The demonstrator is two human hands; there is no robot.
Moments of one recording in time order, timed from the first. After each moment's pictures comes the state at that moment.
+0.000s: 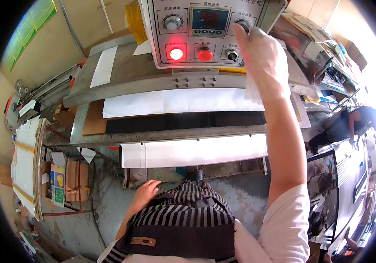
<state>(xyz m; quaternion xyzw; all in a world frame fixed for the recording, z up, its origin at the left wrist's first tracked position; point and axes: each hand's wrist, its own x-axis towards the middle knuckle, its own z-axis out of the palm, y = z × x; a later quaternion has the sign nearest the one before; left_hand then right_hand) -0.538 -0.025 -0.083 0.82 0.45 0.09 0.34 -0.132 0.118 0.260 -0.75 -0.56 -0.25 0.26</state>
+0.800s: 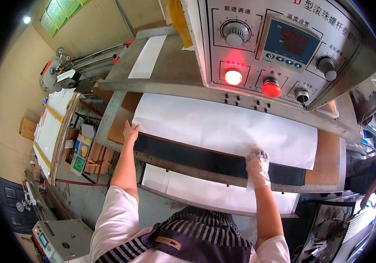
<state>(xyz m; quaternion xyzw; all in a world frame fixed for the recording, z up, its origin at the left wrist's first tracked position) -0.681 0.259 -0.132 0.44 0.85 0.25 0.11 -0.125 0.114 -0.120 -0.71 -0.70 -0.01 0.08</state>
